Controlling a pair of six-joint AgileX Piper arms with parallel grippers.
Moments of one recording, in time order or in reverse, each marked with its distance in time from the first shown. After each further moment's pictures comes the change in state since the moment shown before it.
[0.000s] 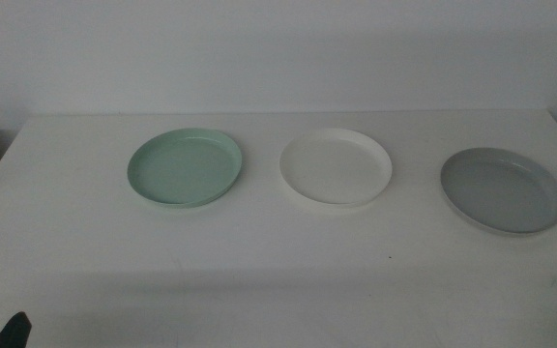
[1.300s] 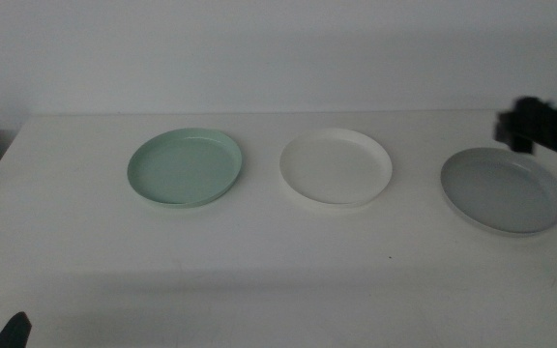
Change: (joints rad) left arm 0.000 0.000 0.000 0.000 0.000 0.001; right arm 0.085 1.356 -1.012 0.150 0.177 0.001
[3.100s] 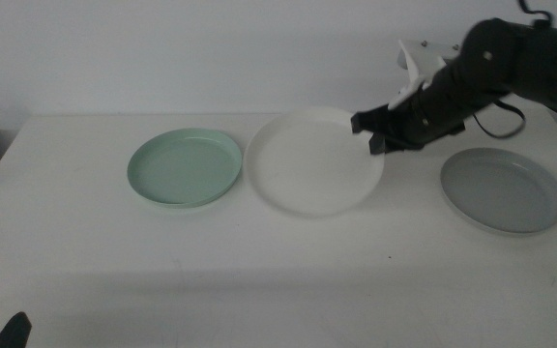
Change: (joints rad) left arm 0.000 0.000 0.000 0.000 0.000 0.000; right arm 0.186 0.533 -0.502 0.317 0.229 -0.212
